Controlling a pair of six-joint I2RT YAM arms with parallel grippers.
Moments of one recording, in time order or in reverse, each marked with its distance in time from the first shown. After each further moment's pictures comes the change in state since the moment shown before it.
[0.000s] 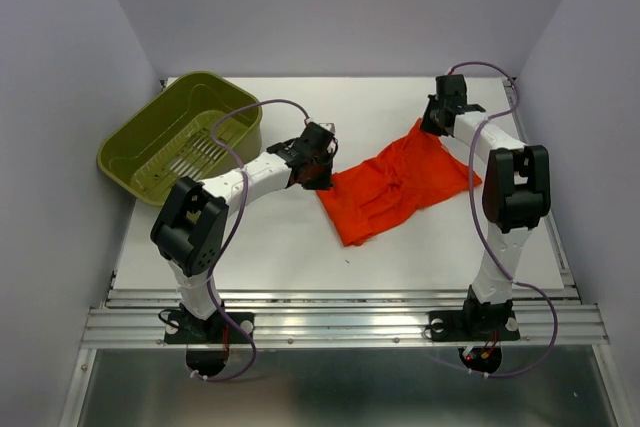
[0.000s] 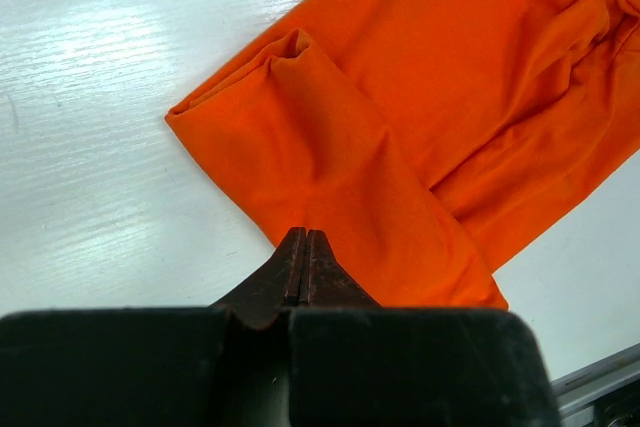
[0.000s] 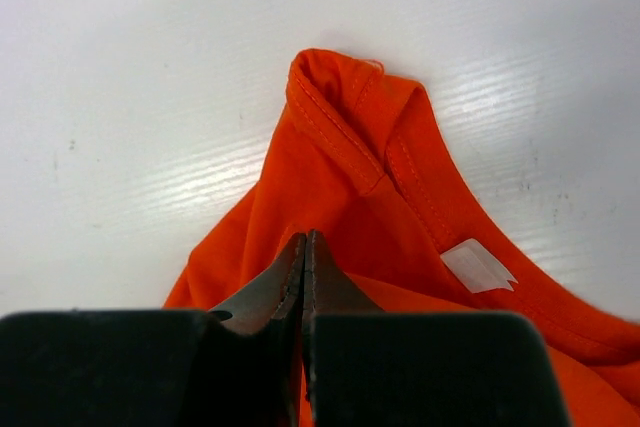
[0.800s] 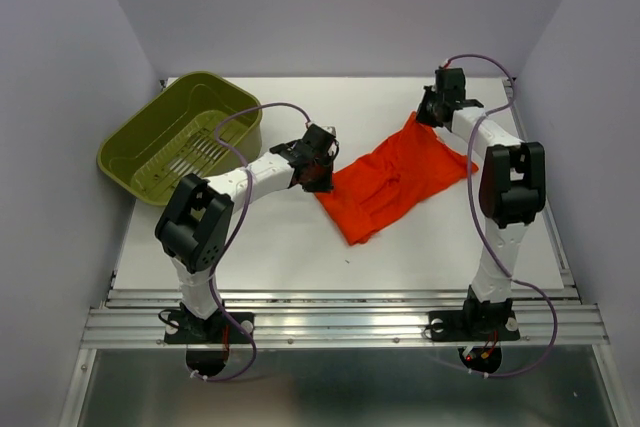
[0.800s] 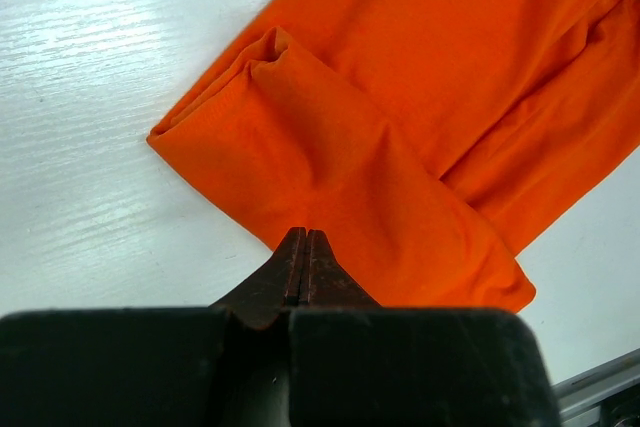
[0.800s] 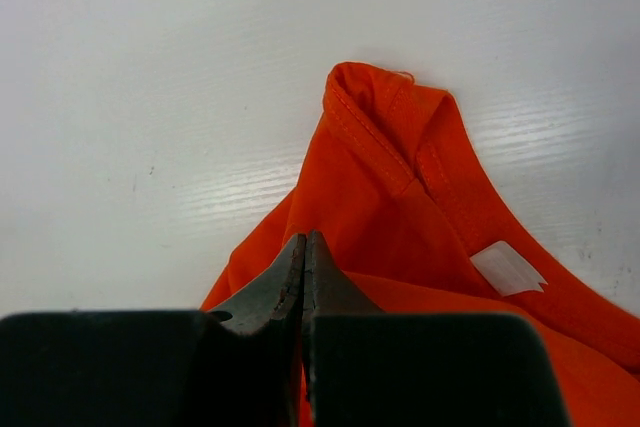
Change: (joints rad) left arm 0.000 0.031 0.000 0.000 0.012 -0.003; right arm 0.002 0.034 0.073 0.060 -0.090 0.001
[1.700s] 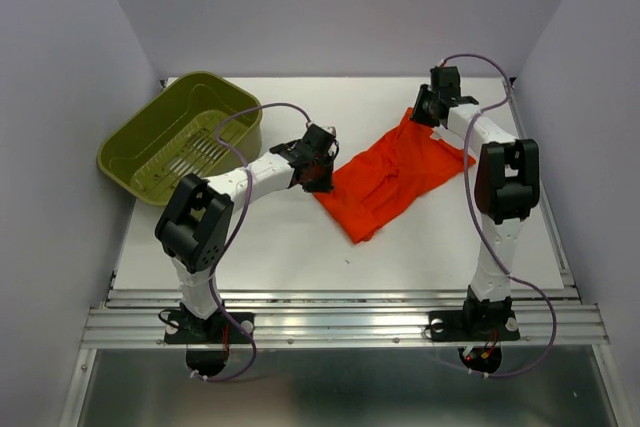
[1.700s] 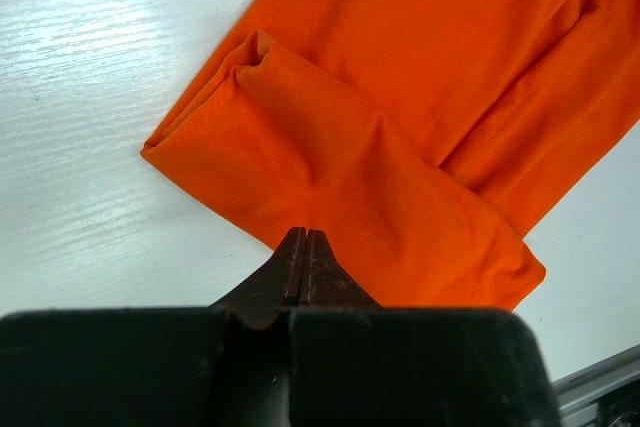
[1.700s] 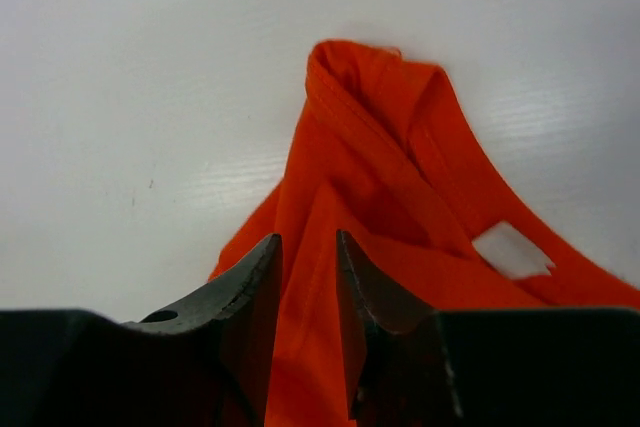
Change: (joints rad) left arm 0.000 0.000 0.000 0.000 0.007 0.000; right arm 0.013 0.121 0.140 -0.045 0.003 0.016
